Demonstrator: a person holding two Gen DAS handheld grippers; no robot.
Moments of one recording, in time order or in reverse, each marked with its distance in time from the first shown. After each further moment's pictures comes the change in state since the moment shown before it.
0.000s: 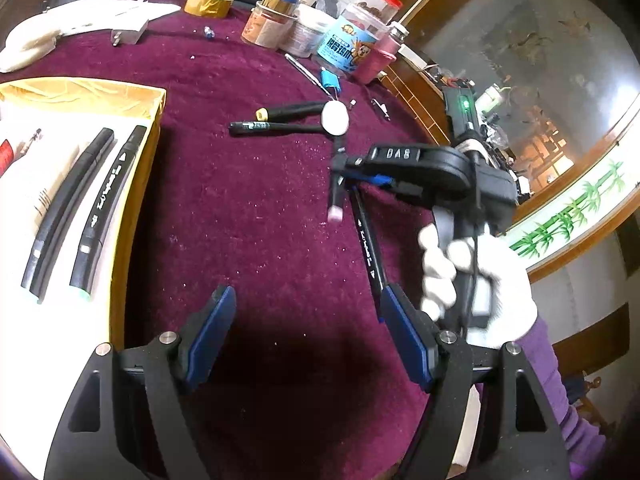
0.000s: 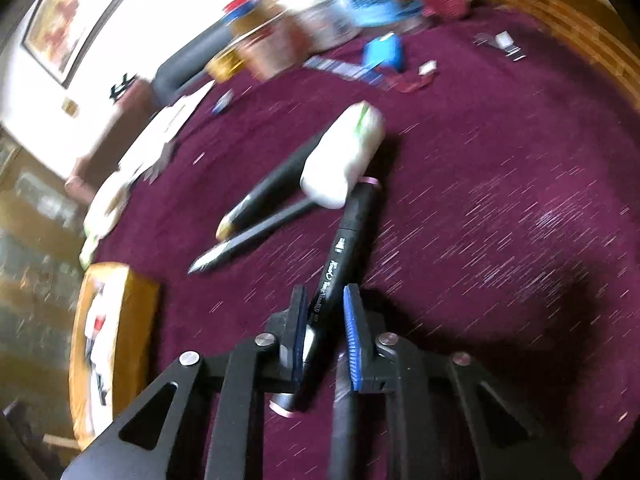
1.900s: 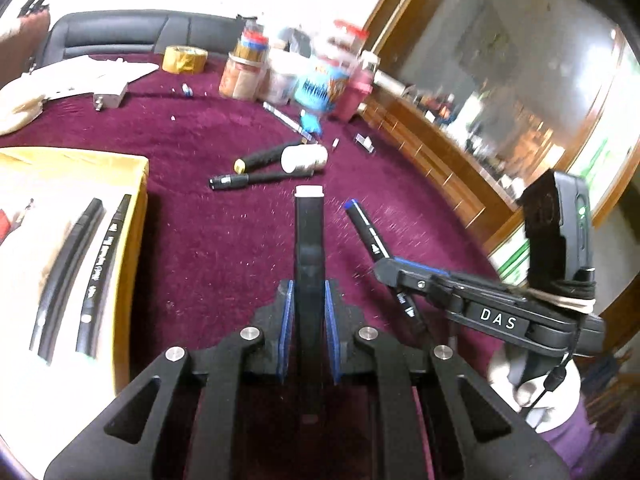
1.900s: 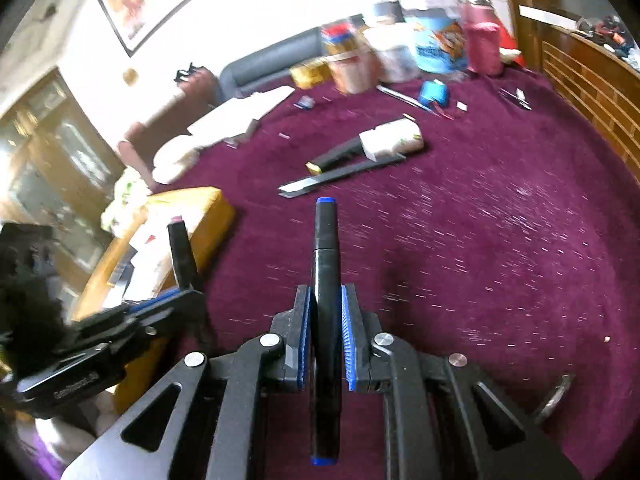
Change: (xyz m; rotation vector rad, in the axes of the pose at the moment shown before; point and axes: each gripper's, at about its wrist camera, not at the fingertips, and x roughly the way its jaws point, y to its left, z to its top) left arm 0.009 -0.009 0.011 0.153 -0.159 0.032; right arm -0.085 0.030 -0.097 -0.213 -0.174 0.057
